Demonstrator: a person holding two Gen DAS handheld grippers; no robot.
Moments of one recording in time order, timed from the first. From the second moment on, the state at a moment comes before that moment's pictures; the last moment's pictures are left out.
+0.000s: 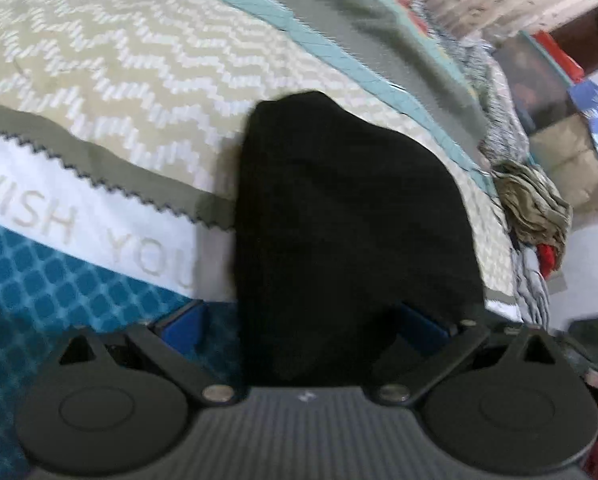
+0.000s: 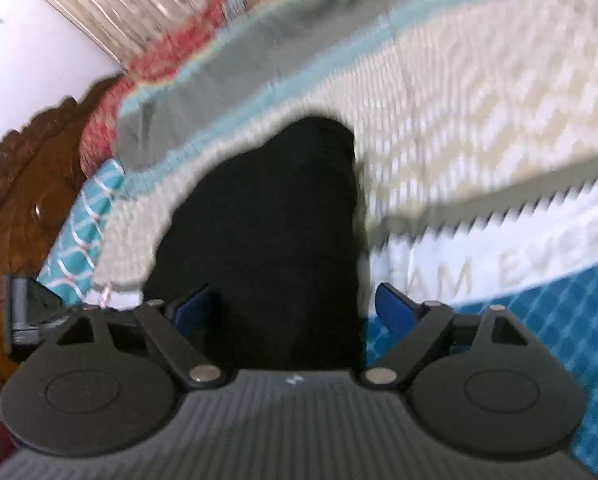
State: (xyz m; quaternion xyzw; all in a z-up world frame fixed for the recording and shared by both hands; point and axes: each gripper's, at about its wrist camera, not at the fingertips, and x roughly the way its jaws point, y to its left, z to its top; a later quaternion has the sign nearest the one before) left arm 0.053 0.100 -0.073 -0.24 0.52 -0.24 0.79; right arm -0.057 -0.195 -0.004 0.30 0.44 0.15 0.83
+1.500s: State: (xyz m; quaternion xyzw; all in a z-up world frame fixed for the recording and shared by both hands) left arm 0.200 -0.021 0.024 0.01 0.41 -0.13 0.90; right arm 0.091 -0.241 -0.014 0.28 0.33 0.05 0.90
